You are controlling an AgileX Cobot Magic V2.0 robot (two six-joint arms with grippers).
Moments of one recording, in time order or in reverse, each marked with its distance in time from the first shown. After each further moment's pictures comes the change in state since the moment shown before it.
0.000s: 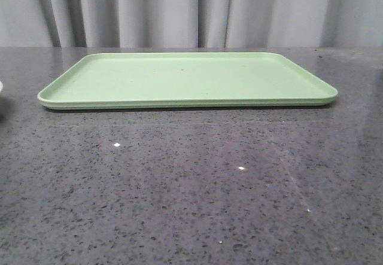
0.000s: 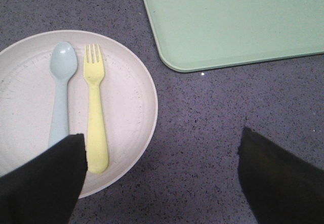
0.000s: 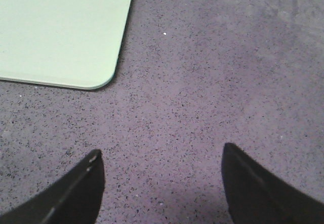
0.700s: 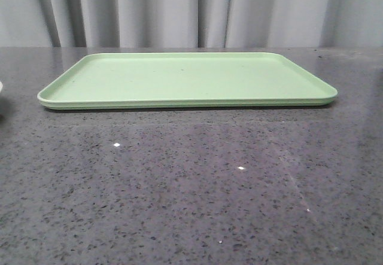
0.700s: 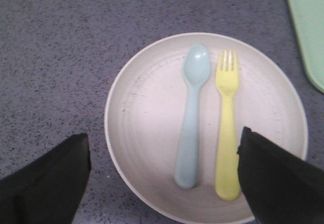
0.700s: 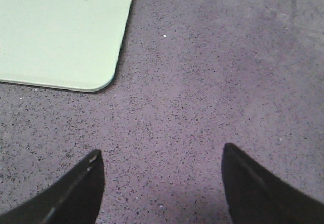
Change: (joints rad) left arm 0.268 0.167 0.000 0.213 -0.097 0.021; right arm 0.000 0.000 0.000 0.000 -0.008 0.000
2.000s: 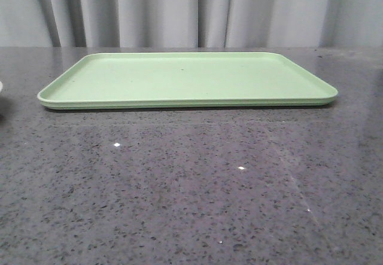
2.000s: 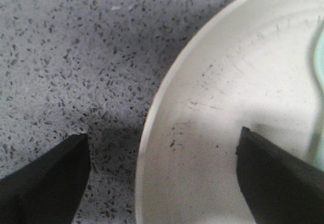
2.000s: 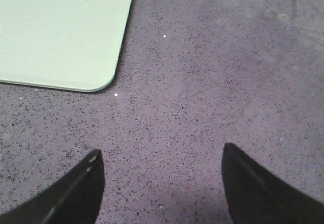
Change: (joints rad) left arm 0.191 0.545 0.000 -0.126 -0.179 0.187; right arm 0.000 0.000 0.000 0.000 0.000 0.000
